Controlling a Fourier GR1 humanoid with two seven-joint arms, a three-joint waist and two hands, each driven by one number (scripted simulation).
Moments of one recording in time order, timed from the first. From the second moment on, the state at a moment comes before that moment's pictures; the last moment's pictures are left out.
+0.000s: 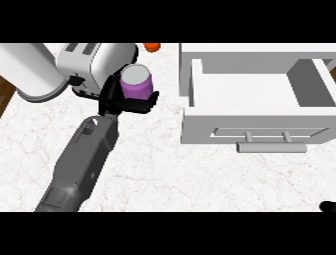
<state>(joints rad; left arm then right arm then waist) -0.76 0.00 0.15 -0.64 0.08 0.04 -0.35 0.11 -0.09 -0.32 -2.25 -0.08 0.10 0.29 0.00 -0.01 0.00</state>
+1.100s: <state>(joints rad) -1.23 0.00 -0.11 -0.79 0.23 0.37 0.15 0.05 -0.11 -0.33 -2.26 -0.08 0.08 0.34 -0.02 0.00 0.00</state>
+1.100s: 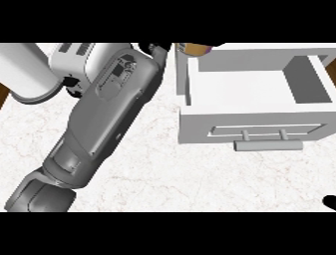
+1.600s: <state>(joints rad) -1.47 0.00 -0.17 -0.57 0.32 0.44 0.18 0.02 -0.12 -0.33 -2.25 -0.09 0.08 0.34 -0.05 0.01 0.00</state>
